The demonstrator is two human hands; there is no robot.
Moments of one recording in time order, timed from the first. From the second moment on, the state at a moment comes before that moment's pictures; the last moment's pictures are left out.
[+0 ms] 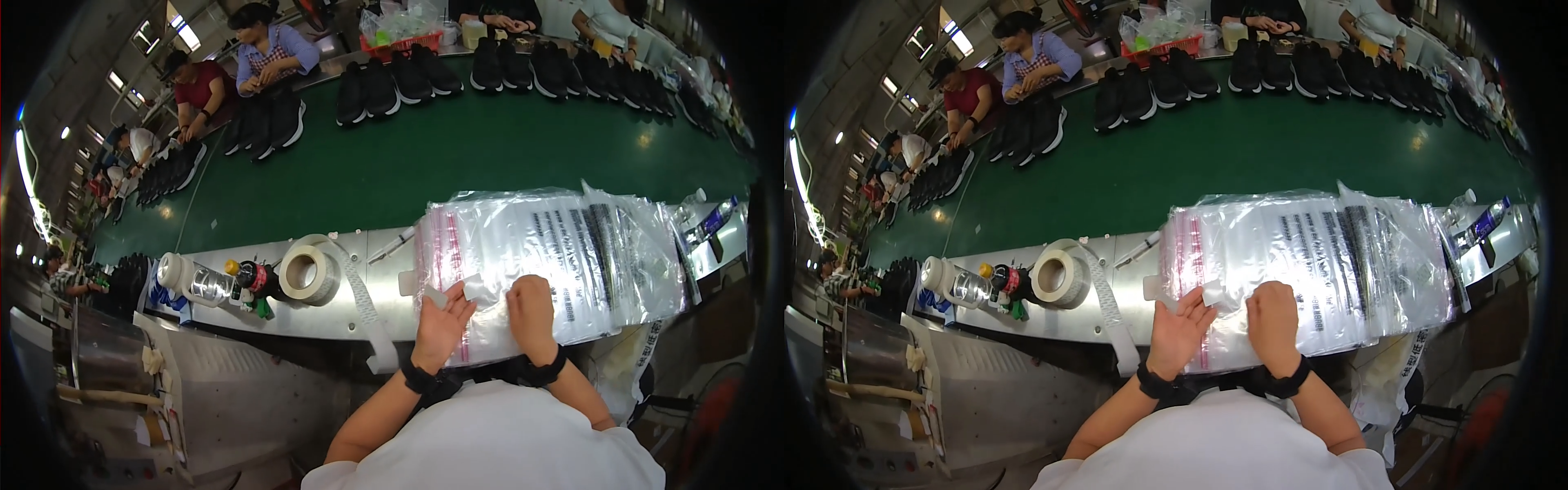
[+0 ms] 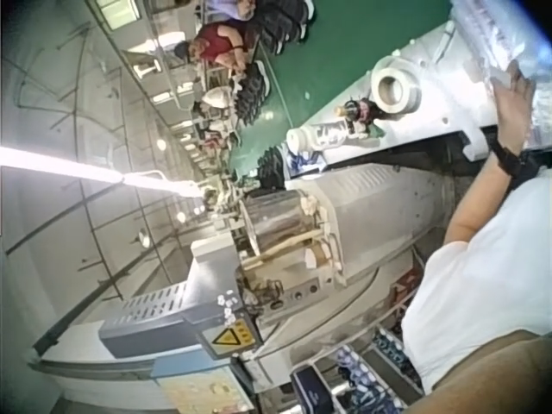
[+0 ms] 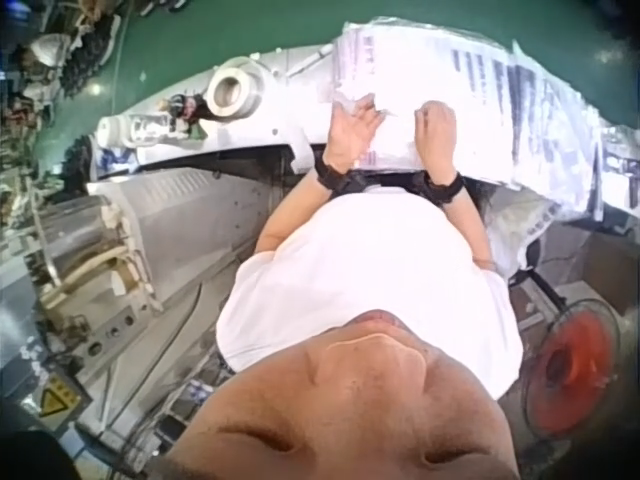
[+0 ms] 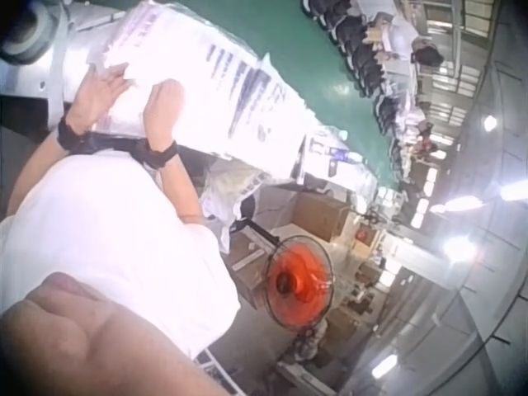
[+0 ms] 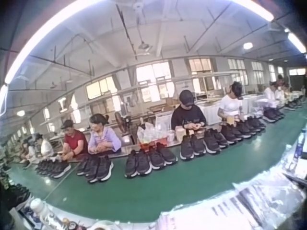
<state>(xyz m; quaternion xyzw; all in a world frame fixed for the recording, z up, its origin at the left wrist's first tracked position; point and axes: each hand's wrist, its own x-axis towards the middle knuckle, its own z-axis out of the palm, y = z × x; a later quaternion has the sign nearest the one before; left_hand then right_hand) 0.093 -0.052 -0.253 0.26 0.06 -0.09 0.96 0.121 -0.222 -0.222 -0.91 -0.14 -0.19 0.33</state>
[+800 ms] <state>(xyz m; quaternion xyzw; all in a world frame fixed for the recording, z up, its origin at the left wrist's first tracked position) 0.134 -0.048 -0.178 0.24 0.10 -0.32 0.91 0.096 -0.247 -0.172 -0.90 -0.30 -0.18 0.27</state>
